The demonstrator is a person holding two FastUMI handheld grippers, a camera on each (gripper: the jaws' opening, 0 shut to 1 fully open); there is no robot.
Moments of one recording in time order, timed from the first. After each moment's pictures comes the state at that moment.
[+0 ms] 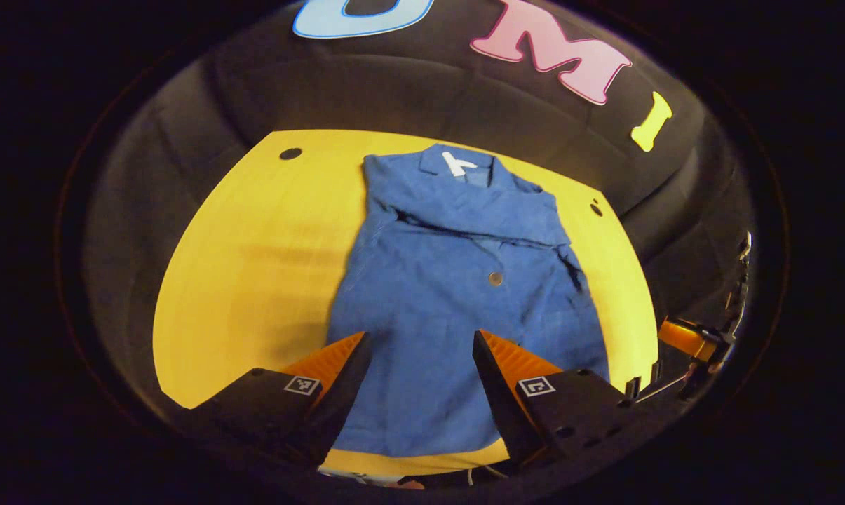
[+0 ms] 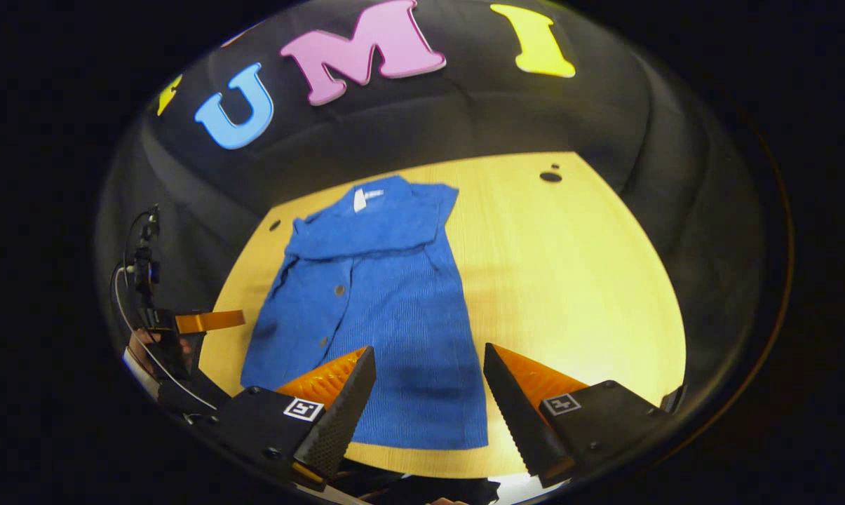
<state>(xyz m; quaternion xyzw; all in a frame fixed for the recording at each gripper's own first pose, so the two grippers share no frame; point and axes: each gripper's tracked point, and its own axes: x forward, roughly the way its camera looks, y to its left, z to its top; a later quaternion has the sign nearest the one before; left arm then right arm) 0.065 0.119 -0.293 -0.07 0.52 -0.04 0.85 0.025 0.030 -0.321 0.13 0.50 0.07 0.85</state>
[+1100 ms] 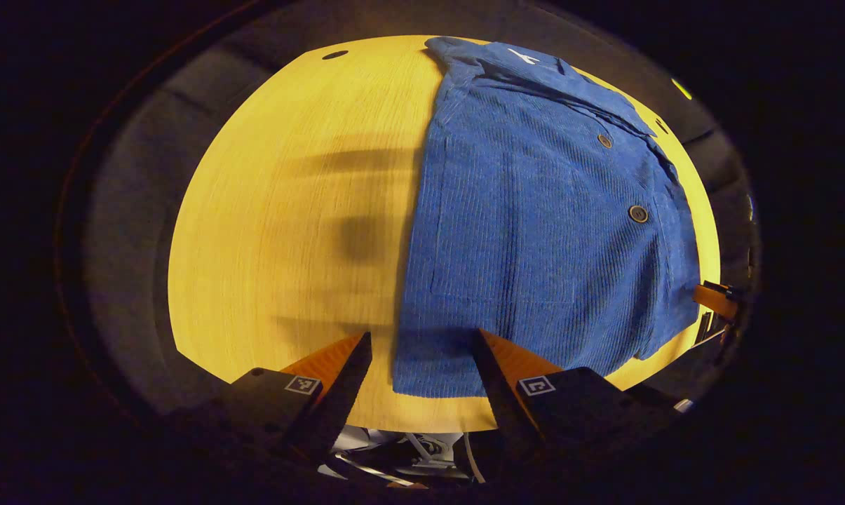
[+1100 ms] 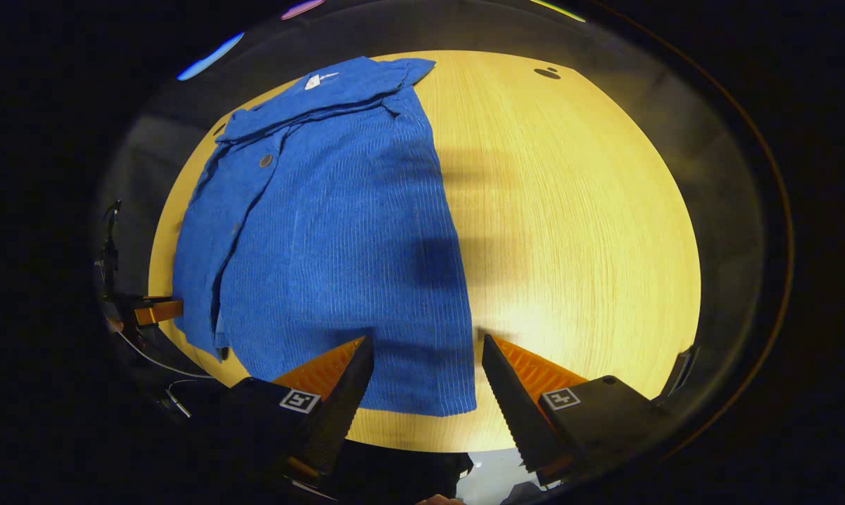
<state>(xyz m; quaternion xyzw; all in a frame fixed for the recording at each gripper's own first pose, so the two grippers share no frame) -0.015 0.184 -0.390 -0.01 0.66 0.00 0.75 -0.038 0.022 -0.432 0.05 0.65 0.02 0.76</state>
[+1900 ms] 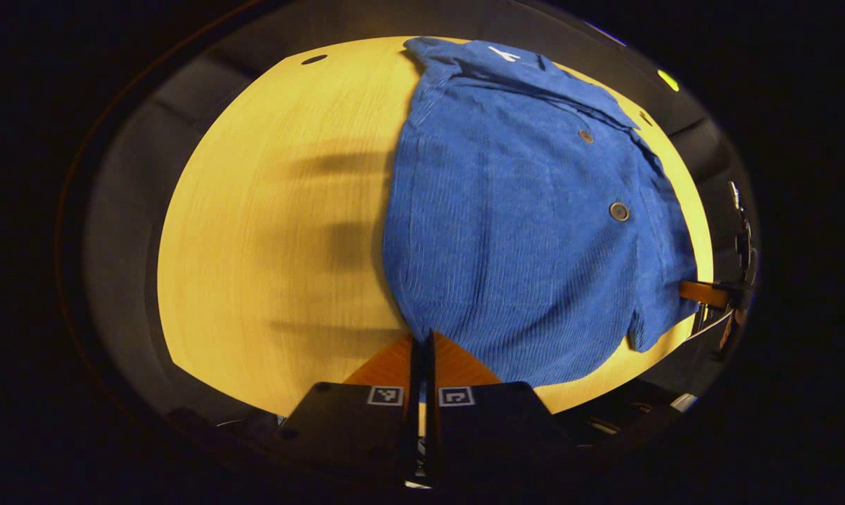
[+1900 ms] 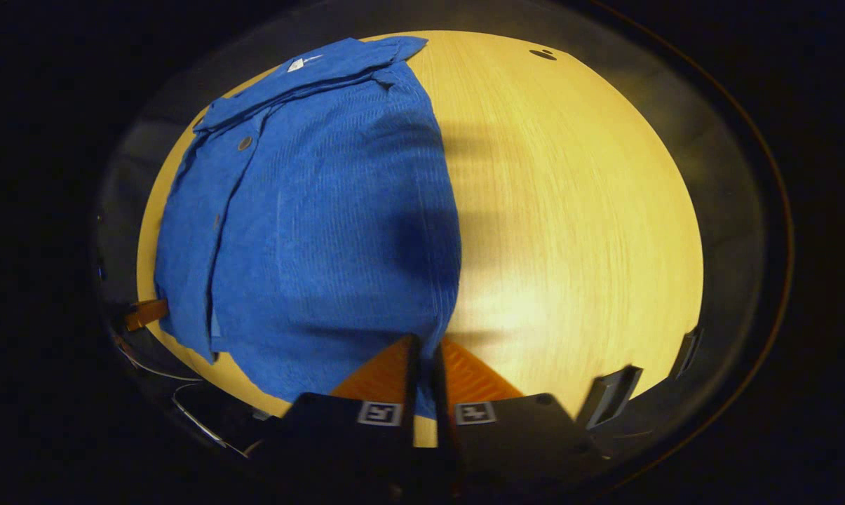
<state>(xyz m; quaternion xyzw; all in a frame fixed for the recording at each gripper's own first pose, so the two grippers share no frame) -0.010 0.170 -0.396 0.00 0.65 -0.04 0.76 -0.048 0.039 -0.442 0.07 0.68 0.00 0.73</state>
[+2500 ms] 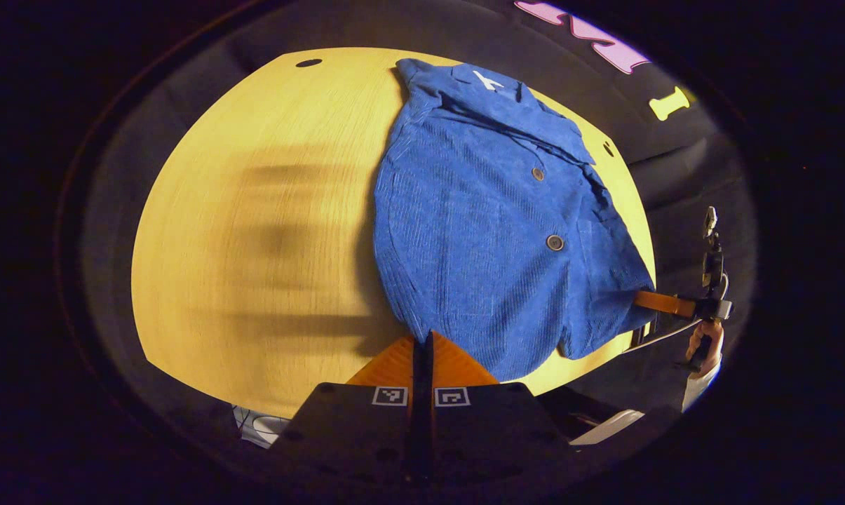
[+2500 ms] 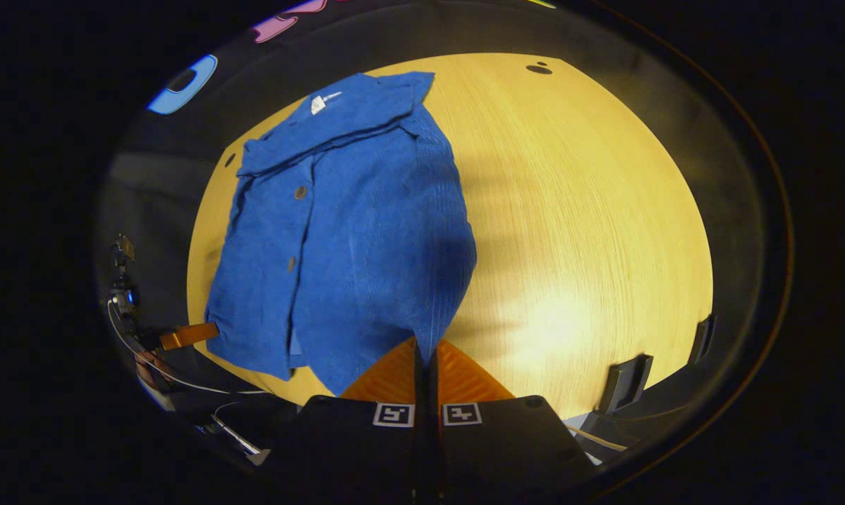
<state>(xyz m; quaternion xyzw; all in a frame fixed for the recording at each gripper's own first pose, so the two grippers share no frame) 0.002 0.153 -0.326 -0.11 0.62 -0.12 0.77 -0.015 0.071 -0.358 0.15 0.63 0.03 0.76</state>
